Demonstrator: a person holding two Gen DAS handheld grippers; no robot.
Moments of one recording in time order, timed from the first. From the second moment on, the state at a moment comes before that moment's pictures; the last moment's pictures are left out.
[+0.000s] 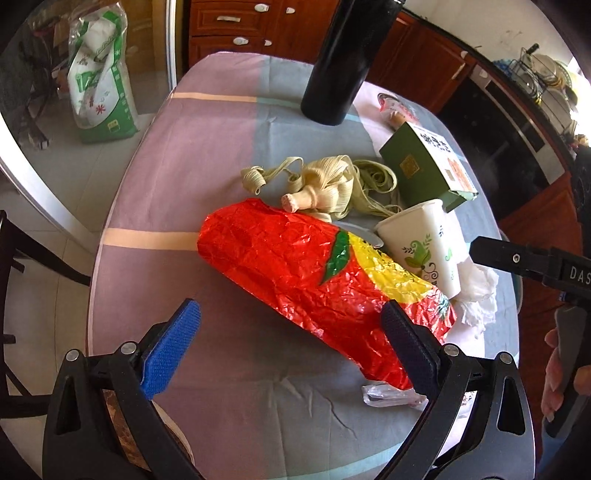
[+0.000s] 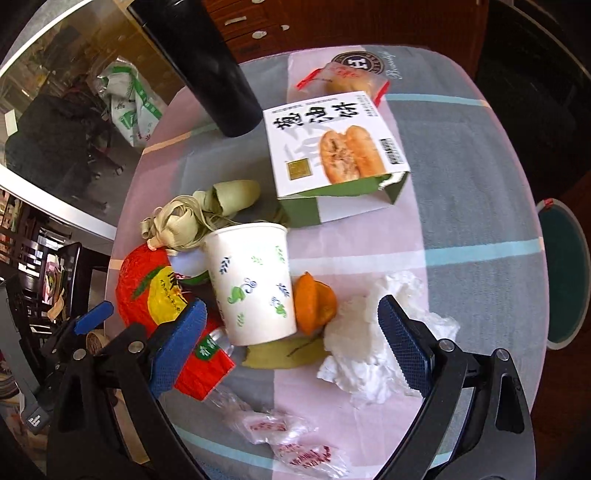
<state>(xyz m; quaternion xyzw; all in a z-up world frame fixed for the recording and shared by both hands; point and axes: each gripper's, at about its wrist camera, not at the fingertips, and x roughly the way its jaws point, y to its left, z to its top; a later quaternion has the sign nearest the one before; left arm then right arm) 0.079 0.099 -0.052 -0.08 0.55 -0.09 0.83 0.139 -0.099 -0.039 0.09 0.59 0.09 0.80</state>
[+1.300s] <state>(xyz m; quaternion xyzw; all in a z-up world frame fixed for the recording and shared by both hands) 0.057 0.027 -0.002 -0.05 0.48 -0.15 0.86 0.115 -0.133 -0.030 0.14 0.56 0.14 0.81</state>
